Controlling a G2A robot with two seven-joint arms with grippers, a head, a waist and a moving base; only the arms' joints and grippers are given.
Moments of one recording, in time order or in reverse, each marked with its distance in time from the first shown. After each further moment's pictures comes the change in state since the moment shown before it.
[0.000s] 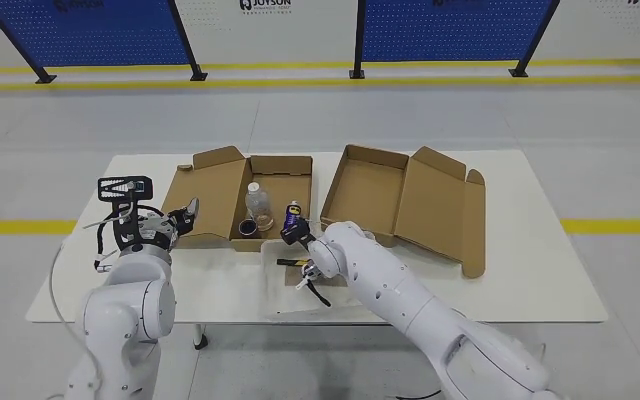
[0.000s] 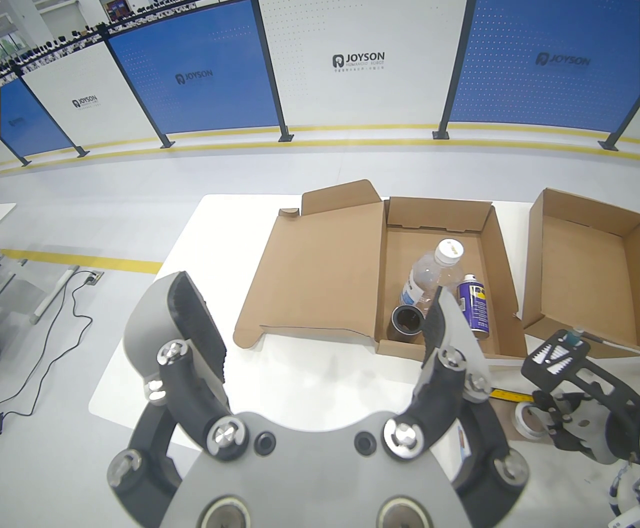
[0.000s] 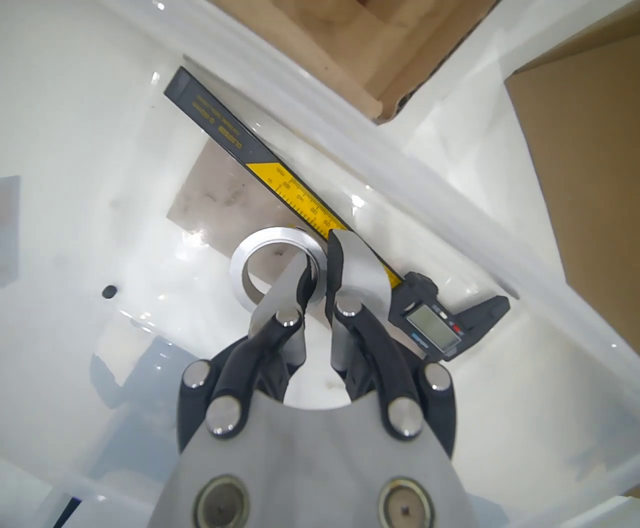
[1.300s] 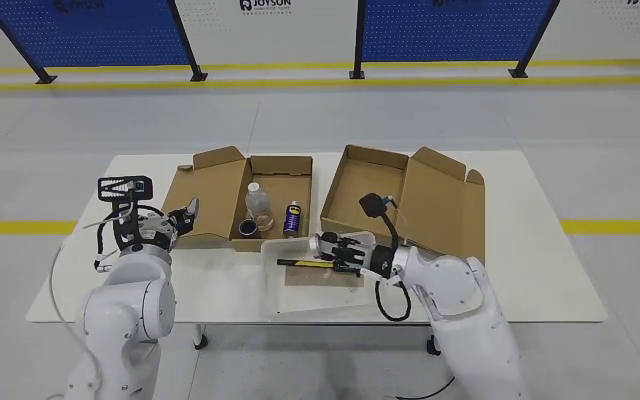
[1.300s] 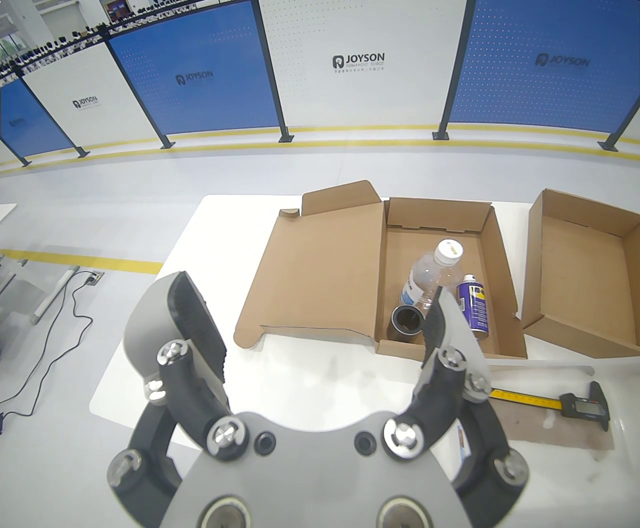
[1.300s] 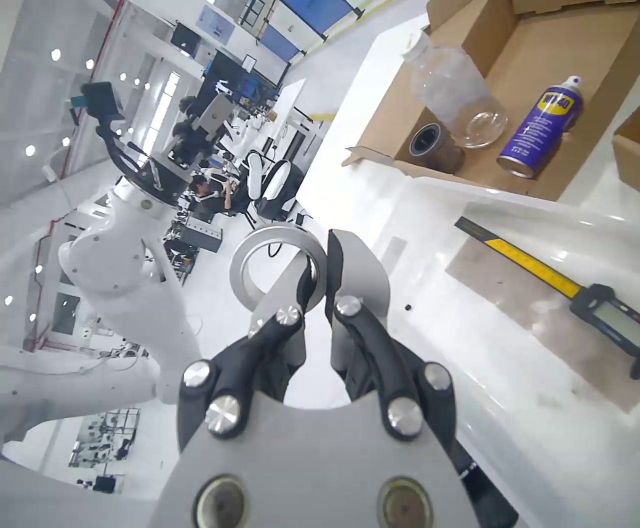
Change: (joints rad) left arm 0.000 0.000 0.000 0.000 0.000 0.000 0.000; right arm -0.604 0.218 0.707 -0.844 0.609 -0.187 -0.106
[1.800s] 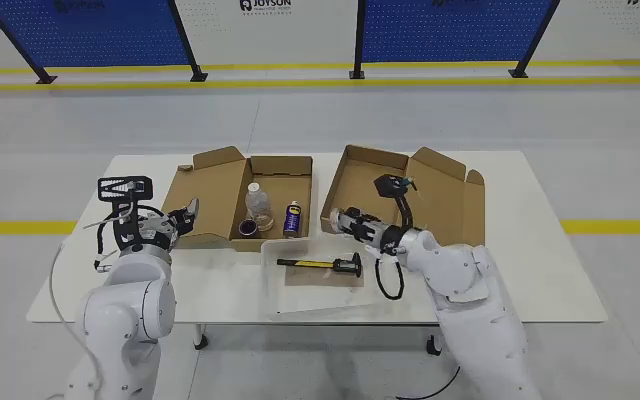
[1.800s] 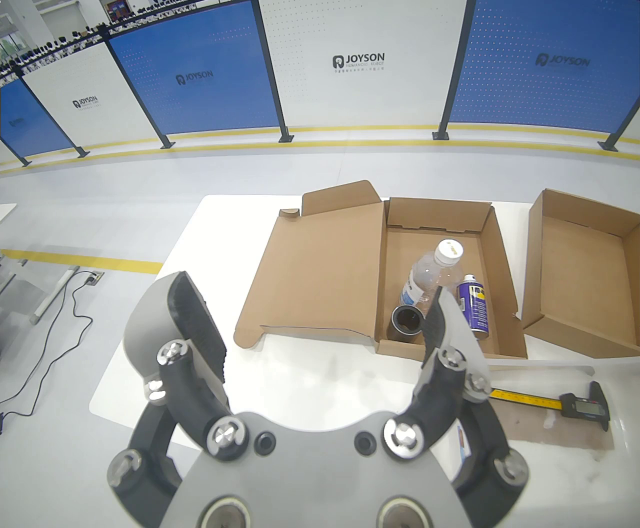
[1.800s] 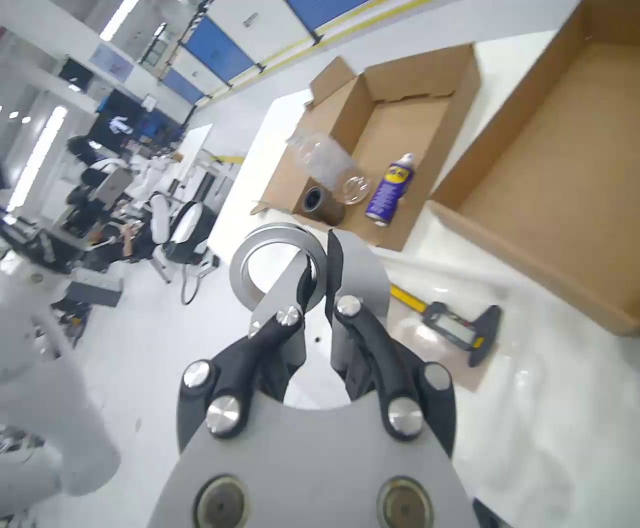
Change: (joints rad) left arm 0.000 0.000 0.000 0.000 0.000 0.000 0.000; right arm 0.070 0.028 0.005 -0.022 -0.333 0.162 -0.134
